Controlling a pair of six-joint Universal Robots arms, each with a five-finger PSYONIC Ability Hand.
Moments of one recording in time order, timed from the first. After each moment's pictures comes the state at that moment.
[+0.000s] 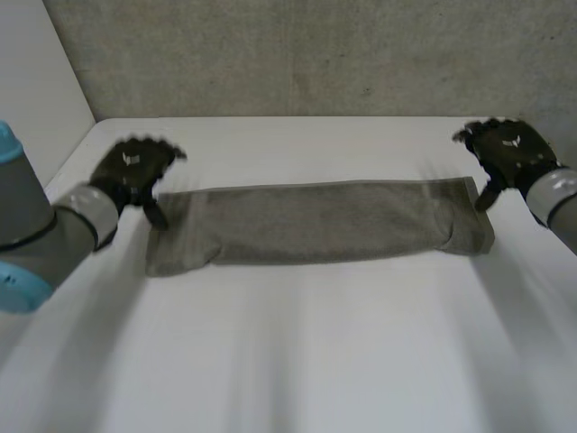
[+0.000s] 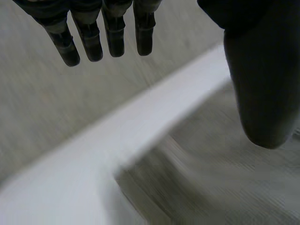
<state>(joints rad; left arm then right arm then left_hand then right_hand) 4.52 -2.02 -1.48 3.27 -1.29 3.43 1.59 -1.03 1.35 -0.15 1.16 2.69 0.33 0.26 0.22 0.22 0.07 0.24 0.26 0.18 0.23 0.06</state>
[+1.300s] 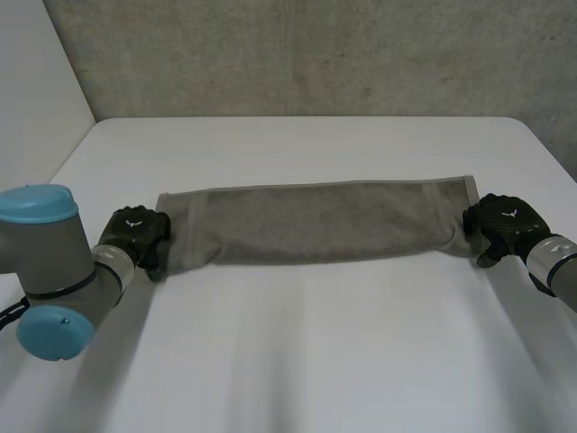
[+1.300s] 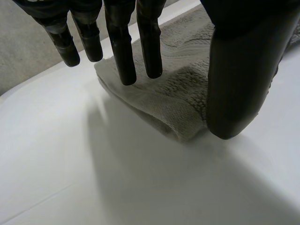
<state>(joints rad) 4.47 -2.16 -1.59 3.35 -1.53 3.41 1.49 -0.89 1.51 -0.24 1.10 2.65 0.59 0.59 0.22 0.22 0.42 0.68 0.67 0.18 0.23 0.51</state>
